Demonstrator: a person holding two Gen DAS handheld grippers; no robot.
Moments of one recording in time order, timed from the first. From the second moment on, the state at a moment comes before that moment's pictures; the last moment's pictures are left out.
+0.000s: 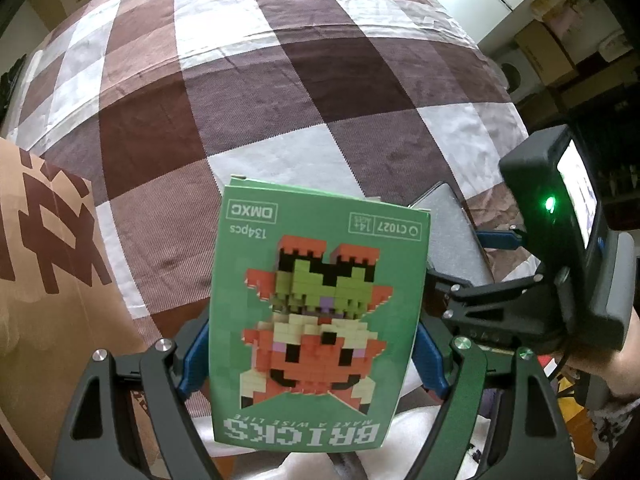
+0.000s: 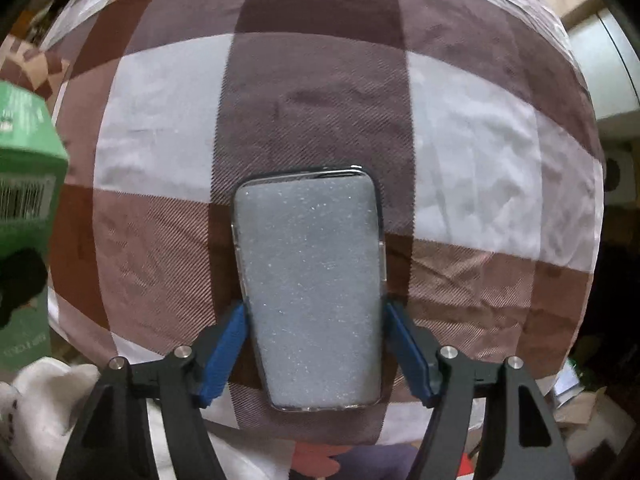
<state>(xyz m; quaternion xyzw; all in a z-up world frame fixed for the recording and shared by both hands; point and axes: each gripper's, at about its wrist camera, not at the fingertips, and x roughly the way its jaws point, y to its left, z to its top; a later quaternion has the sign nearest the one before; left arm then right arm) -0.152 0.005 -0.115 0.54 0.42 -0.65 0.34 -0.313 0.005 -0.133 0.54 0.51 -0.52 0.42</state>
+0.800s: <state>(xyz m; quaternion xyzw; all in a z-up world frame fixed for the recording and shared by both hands) -0.141 0.022 -0.064 0.54 0.40 -0.66 0.35 -0.316 0.003 -0.024 0.47 0.51 -0.53 0.49</state>
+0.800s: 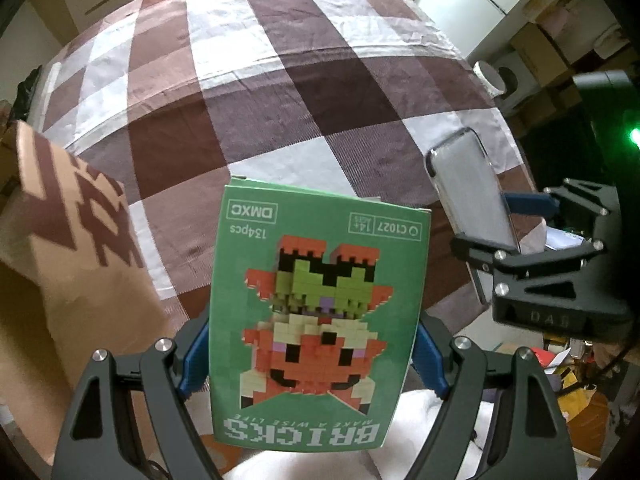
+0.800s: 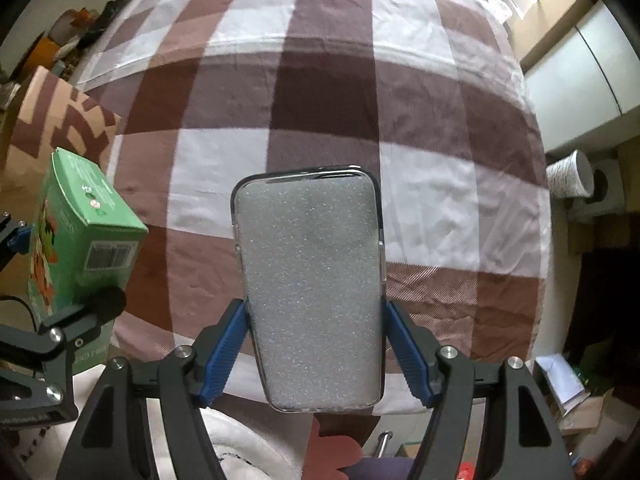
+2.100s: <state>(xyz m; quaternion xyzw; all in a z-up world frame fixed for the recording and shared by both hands) 0.019 0.016 0.045 0.40 0.44 -0.65 0.48 -0.109 -0.037 0.059 0.30 0.56 -0.41 0.65</state>
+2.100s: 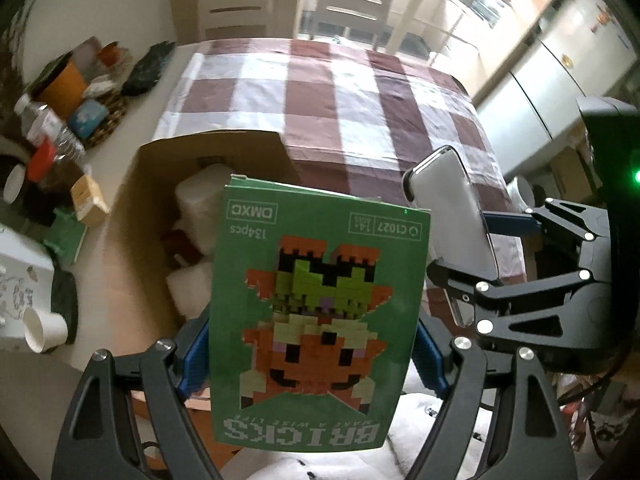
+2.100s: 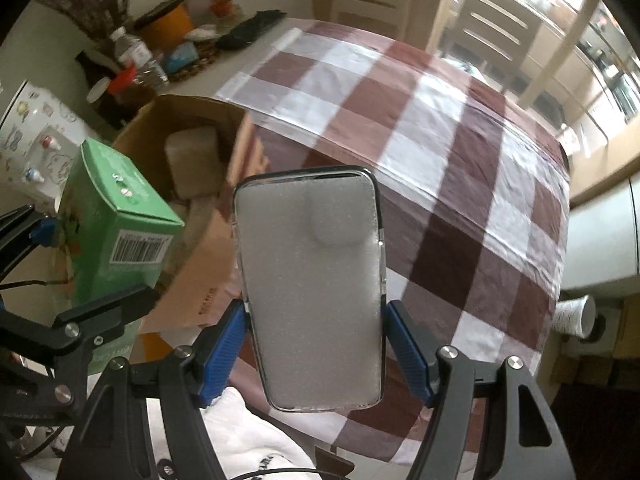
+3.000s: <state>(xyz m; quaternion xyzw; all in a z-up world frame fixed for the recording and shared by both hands) 0.133 0.021 0.026 0.35 0.50 -0.58 0.54 -0.004 -0.051 0.059 0.26 0.59 -0.33 0.69</state>
